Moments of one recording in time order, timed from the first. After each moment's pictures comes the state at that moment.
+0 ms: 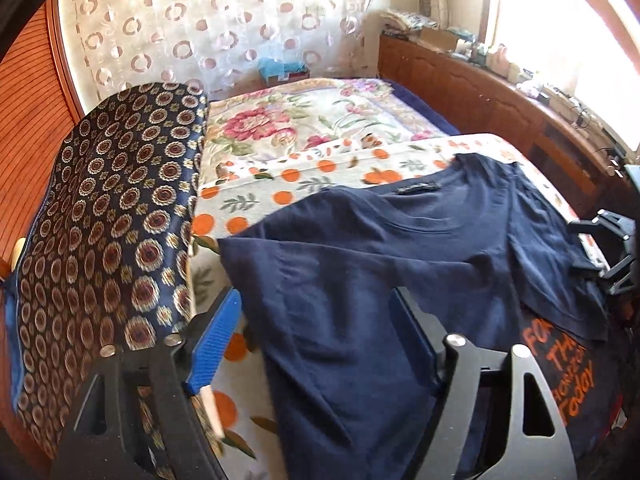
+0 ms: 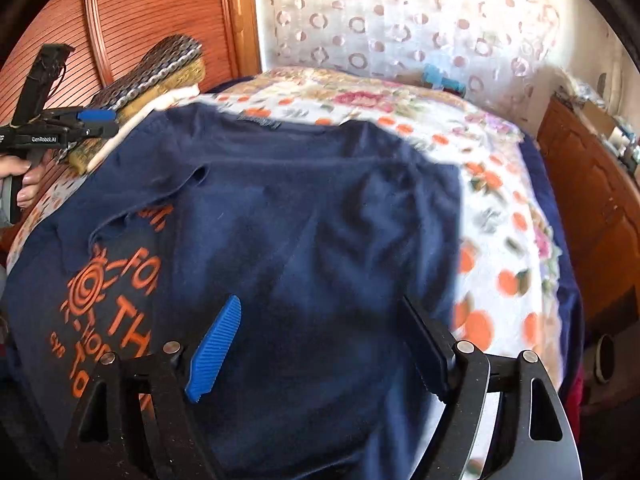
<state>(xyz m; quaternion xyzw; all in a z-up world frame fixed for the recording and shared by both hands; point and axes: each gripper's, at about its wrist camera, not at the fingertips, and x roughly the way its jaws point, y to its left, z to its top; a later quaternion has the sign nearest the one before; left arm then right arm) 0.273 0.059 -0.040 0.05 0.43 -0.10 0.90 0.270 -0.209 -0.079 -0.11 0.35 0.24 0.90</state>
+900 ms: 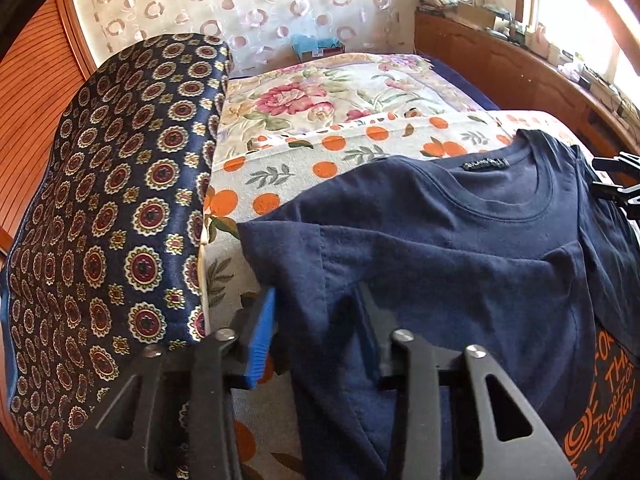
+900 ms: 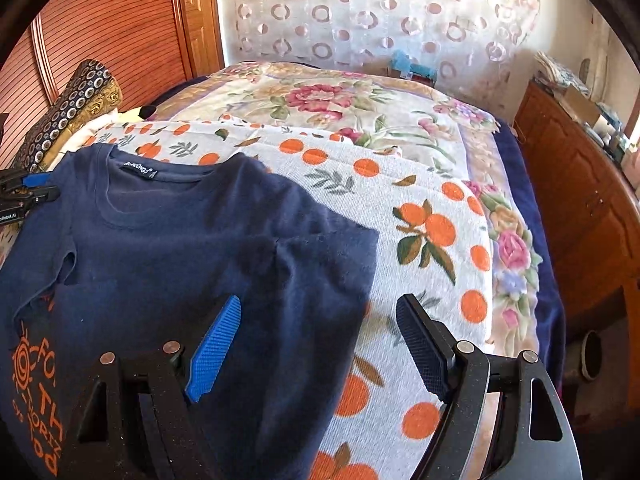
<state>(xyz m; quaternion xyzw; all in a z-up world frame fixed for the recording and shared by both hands) 0.303 0.060 -0.080 0.07 0.46 -0.03 0.89 0.384 -0.224 -0.069 -0.10 0.37 0.20 0.90</state>
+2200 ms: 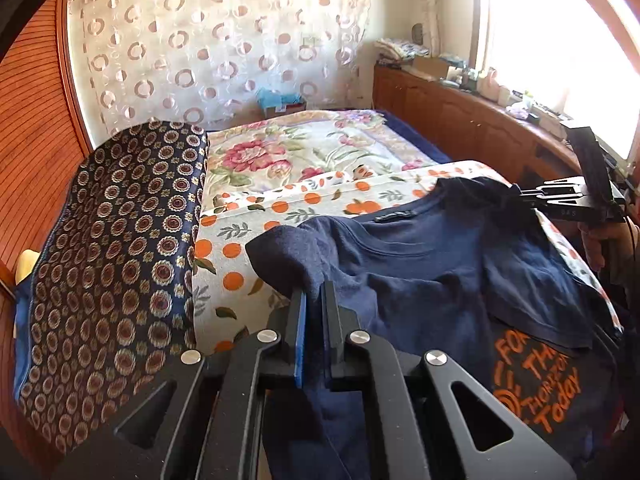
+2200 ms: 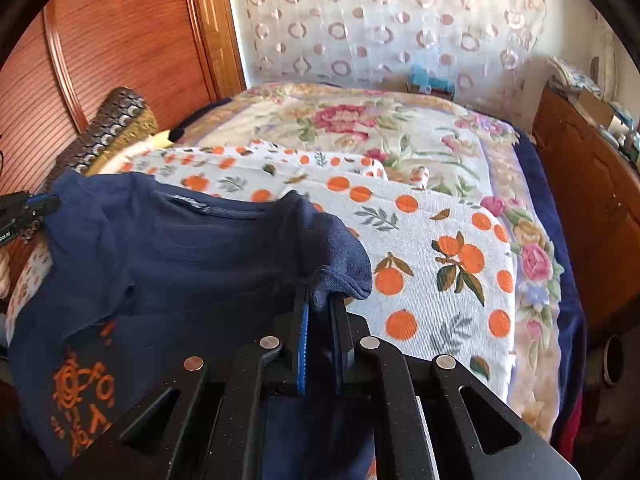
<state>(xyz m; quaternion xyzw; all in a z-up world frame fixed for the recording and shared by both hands) 0.229 0.049 -0.014 0.04 0.36 -0.11 0.92 0.352 -0.226 -0.049 -0.07 0.34 0.25 0.90</state>
